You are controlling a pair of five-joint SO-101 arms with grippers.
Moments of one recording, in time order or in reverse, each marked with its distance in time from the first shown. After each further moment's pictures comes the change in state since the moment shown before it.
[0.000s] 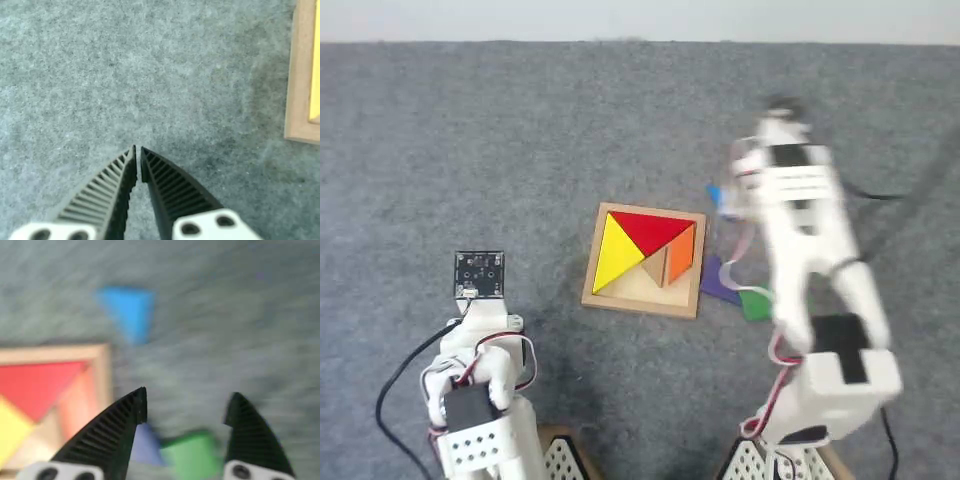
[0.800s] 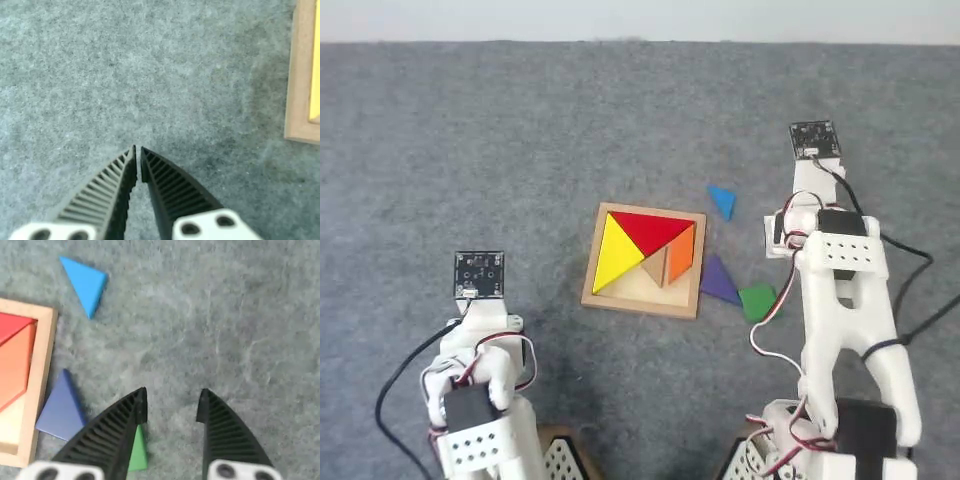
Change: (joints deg) left arm 0.0 0.0 0.0 0.0 0.0; right arm 9.3 -25.1 31.0 -16.6 24.5
